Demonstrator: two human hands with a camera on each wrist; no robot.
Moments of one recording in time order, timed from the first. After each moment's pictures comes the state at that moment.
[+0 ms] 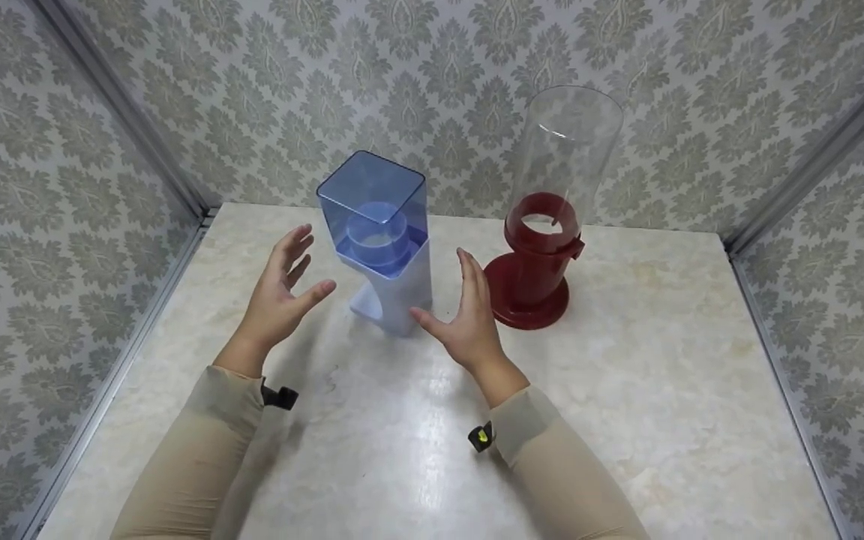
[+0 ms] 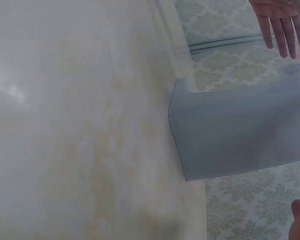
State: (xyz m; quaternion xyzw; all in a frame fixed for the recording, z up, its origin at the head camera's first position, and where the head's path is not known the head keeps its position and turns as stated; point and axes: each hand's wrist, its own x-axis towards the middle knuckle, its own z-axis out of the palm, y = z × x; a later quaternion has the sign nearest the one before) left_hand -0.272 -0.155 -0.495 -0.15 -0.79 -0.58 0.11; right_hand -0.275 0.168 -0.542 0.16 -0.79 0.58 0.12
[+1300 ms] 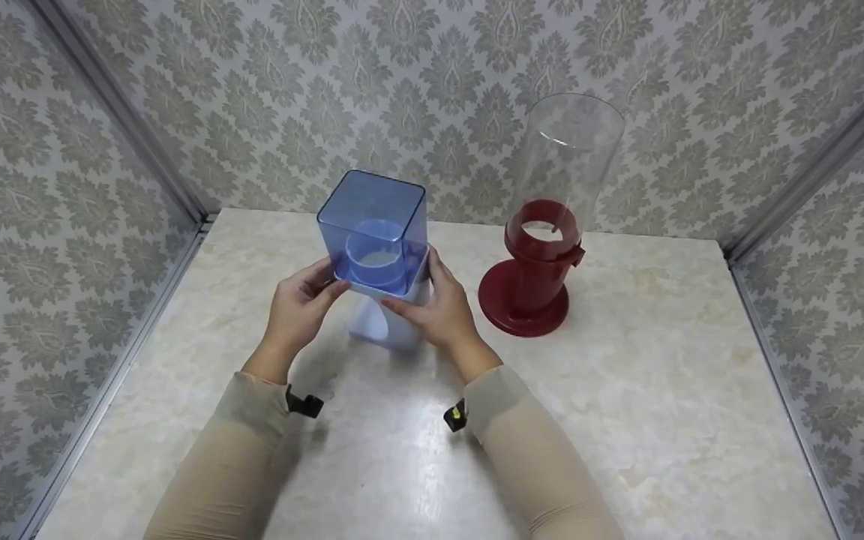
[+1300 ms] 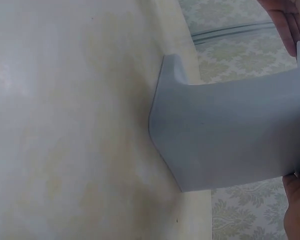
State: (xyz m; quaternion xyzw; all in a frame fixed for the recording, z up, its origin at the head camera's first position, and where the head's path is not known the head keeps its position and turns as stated) left_hand -0.284 -0.124 -0.512 -0.14 -0.75 -0.63 0.13; right_hand -0.314 0.133 -0.538 0.19 -0.79 0.58 0.06
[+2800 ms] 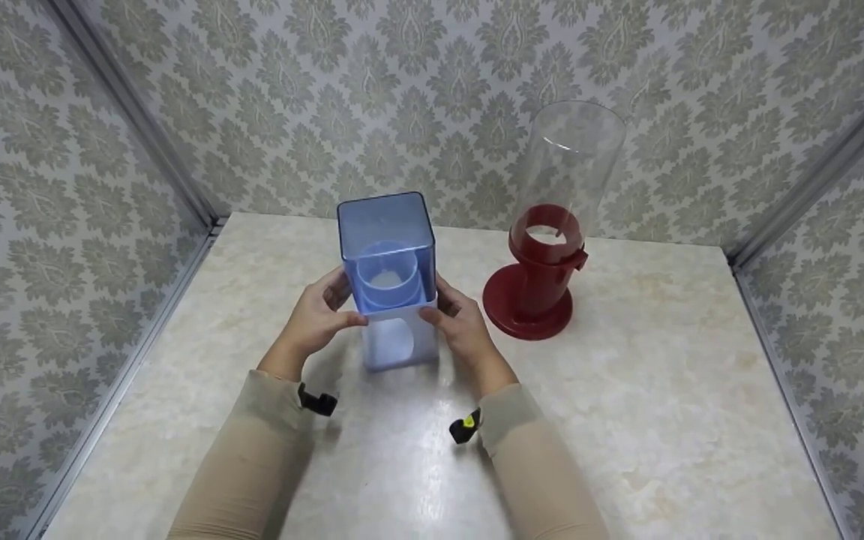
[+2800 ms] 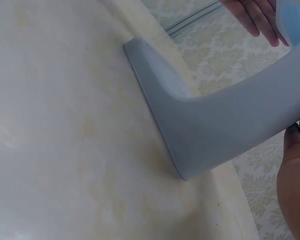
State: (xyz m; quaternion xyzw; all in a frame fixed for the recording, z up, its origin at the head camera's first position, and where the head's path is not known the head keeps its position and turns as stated) left_hand -0.284 -0.124 -0.526 -0.17 -0.72 -0.67 -0.01; right_hand -0.305 0.160 -0.573 0.19 -0.67 0.72 -0.02
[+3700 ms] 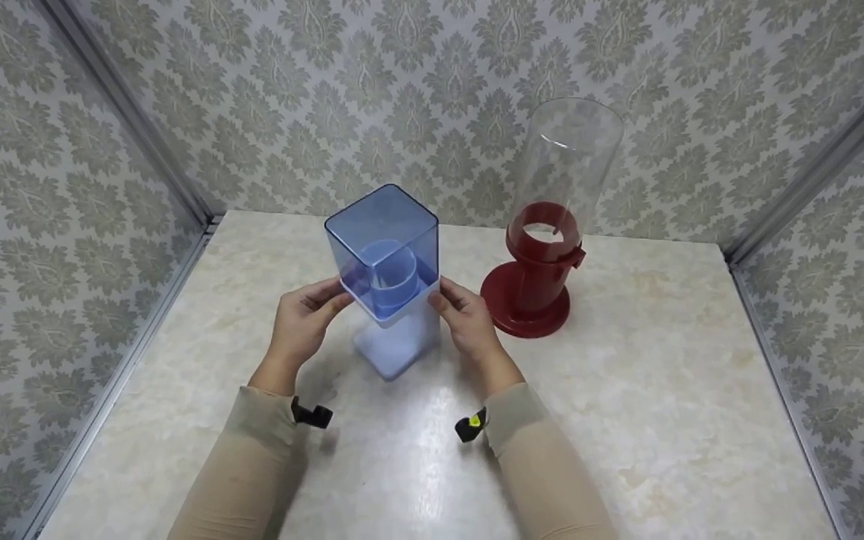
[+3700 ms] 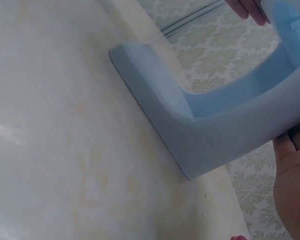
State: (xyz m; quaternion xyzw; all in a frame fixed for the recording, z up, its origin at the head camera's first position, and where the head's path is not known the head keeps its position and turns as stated) left_hand -0.265 -0.120 -0.524 -0.09 -0.73 -0.67 0.10; right_hand -0.305 0.165 -0.560 0.13 -0.68 0.72 -0.01
